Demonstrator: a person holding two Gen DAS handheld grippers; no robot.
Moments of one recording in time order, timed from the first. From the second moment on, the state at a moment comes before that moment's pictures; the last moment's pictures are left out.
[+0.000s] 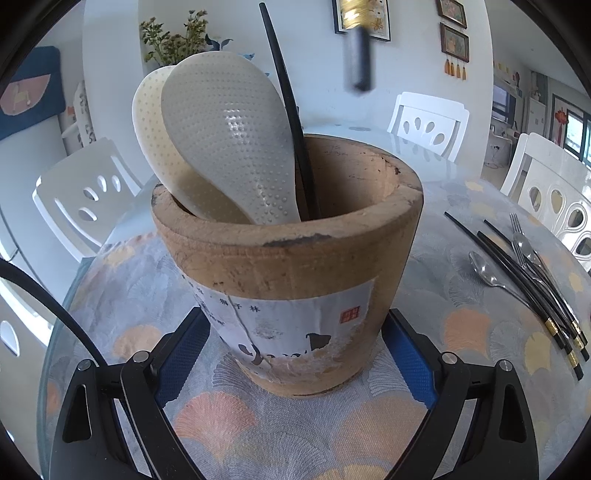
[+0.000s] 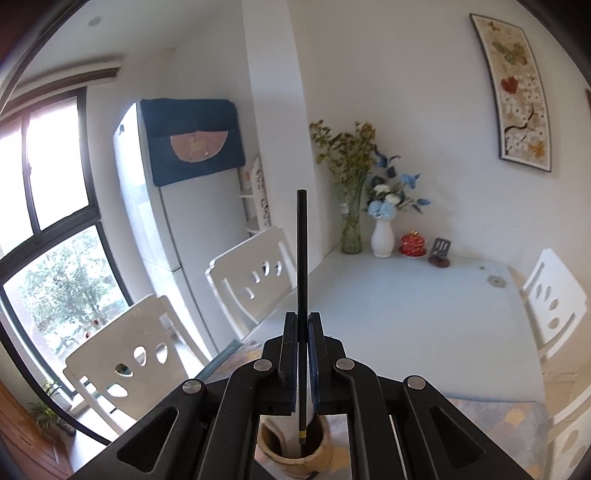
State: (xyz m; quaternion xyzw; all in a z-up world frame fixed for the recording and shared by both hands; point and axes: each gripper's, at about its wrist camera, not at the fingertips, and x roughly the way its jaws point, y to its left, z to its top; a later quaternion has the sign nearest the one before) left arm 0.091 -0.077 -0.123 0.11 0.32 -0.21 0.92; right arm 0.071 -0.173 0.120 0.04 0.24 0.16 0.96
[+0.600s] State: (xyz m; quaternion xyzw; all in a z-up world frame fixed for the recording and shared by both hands) left arm 0.089 -0.078 -0.123 0.11 0.32 -0.21 0.92; right arm 0.087 -0.156 0.081 0.01 0.31 0.18 0.93
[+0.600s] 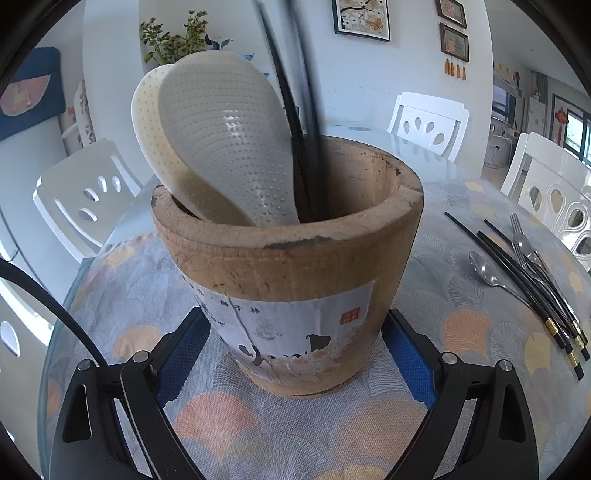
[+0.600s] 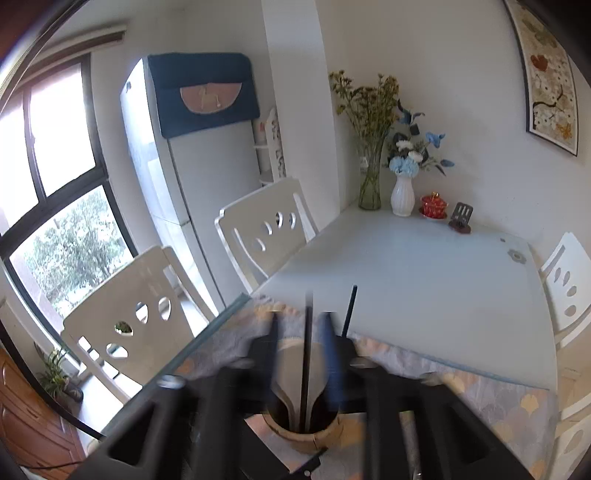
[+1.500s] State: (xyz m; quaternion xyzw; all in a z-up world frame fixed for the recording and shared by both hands) left arm 0.097 -0.075 -0.126 0.10 0.34 -0.22 0.91; right arm -0.005 -0.368 0.056 0.10 0.34 -0.07 0.93
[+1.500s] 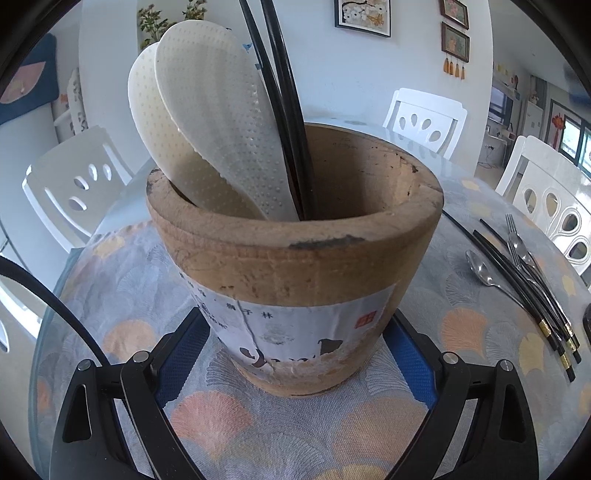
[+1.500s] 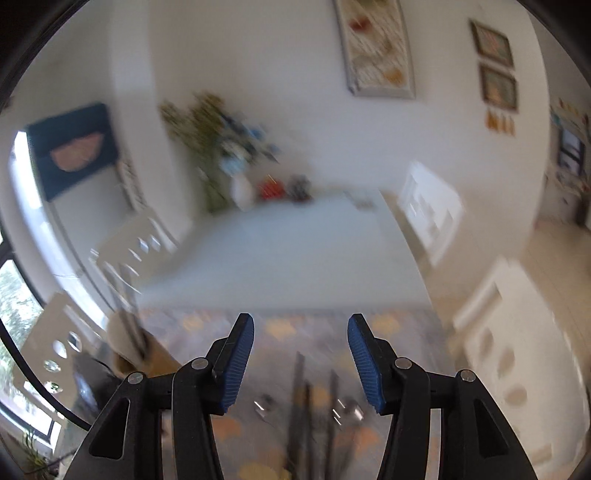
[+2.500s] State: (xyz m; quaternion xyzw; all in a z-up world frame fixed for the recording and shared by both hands) left arm 0.096 -0.076 -0.126 0.11 0.34 -0.22 0.91; right arm 0.069 -0.438 -0.145 0.10 0.53 -0.12 0.84
